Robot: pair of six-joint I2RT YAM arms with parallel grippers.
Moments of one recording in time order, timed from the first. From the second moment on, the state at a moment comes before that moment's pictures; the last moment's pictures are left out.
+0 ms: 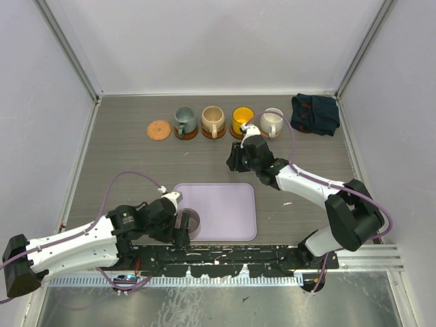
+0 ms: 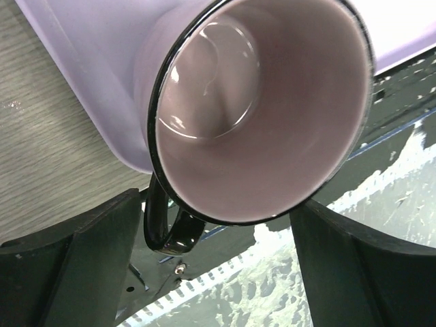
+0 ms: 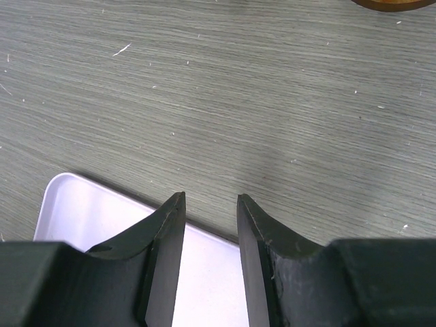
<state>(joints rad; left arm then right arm) -1.07 0.77 0.50 -0.75 0.00 -0.82 0.62 1.46 0.84 0.04 0.04 0.46</state>
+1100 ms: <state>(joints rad) -1.08 0.84 0.45 -0.58 -0.07 -0.77 0.62 1.46 0.84 0.05 0.02 0.46</state>
